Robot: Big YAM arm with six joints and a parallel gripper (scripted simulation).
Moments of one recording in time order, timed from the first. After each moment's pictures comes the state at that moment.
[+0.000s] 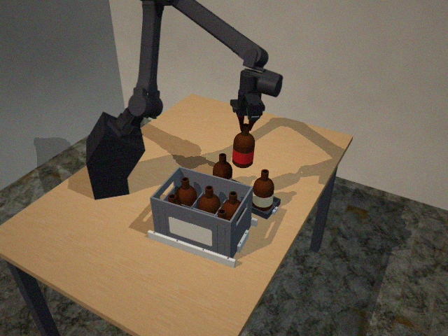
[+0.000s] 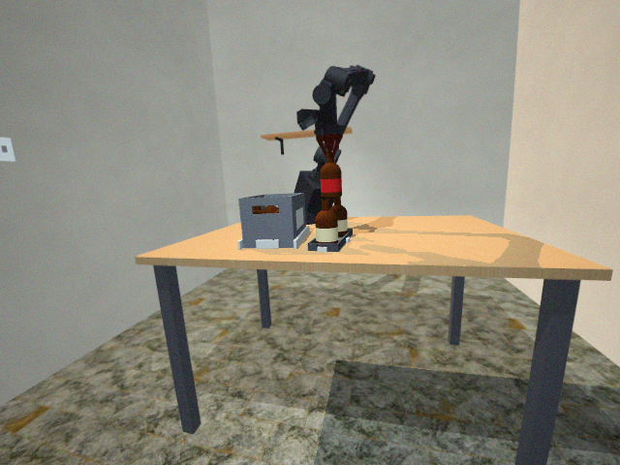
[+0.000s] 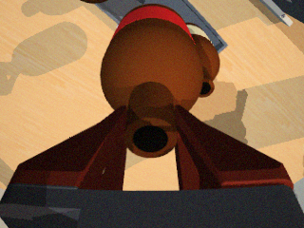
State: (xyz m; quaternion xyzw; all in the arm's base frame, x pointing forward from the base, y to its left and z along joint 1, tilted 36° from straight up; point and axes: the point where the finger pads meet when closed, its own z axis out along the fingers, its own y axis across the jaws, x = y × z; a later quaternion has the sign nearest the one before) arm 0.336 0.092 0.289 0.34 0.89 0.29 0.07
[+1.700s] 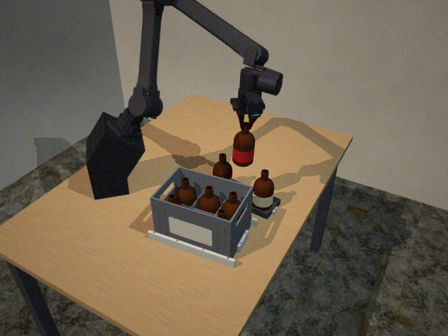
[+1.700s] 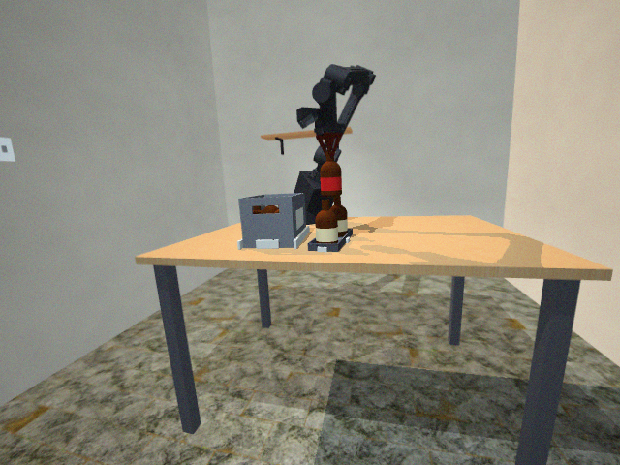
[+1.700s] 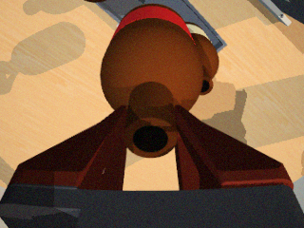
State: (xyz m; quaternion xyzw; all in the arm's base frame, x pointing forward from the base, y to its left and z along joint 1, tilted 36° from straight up) arm 0.335 0.090 0.294 0.34 0.89 0.29 0.07
